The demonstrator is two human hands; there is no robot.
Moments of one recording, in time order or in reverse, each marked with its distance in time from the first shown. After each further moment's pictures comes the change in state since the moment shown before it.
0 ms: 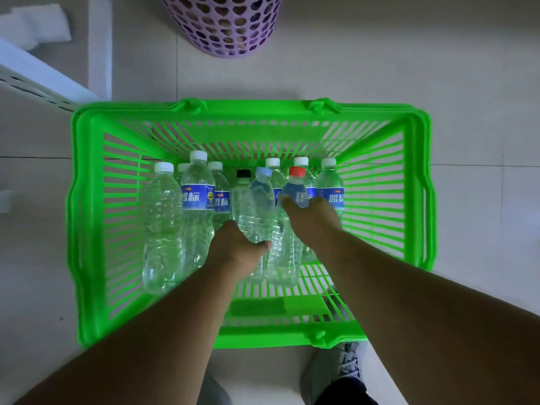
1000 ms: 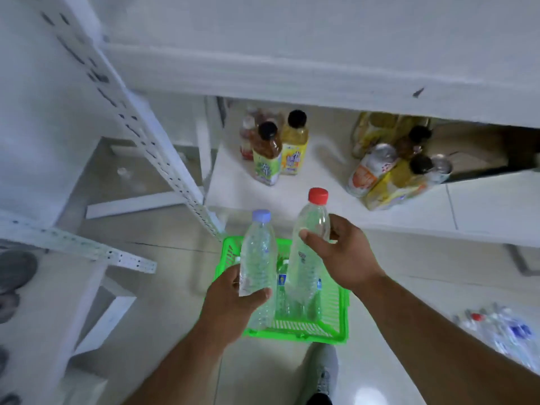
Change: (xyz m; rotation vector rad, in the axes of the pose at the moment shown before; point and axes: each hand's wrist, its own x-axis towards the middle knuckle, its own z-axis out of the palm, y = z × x) left_hand -0.401 0.040 -0.267 -0.528 0.155 0.471; right_hand -0.398 -0.184 -0.278 0.190 0.128 -0.744
